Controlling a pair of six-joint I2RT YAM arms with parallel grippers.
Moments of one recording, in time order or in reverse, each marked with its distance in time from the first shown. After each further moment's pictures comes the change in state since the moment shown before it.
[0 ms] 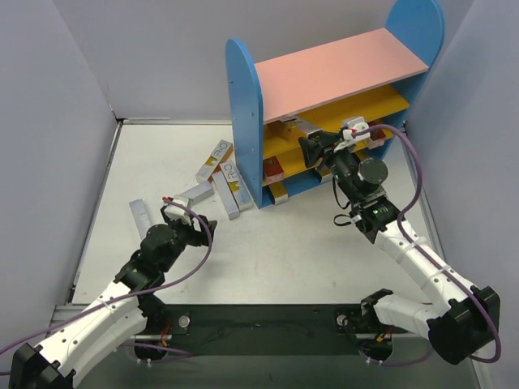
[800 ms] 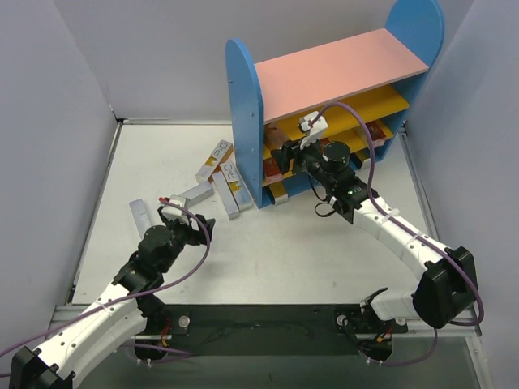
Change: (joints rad) left arm 0.000 -0.027 0.000 0.002 -0.027 -0.003; right arm 0.076 0.252 0.150 -0.176 -0.080 -0.002
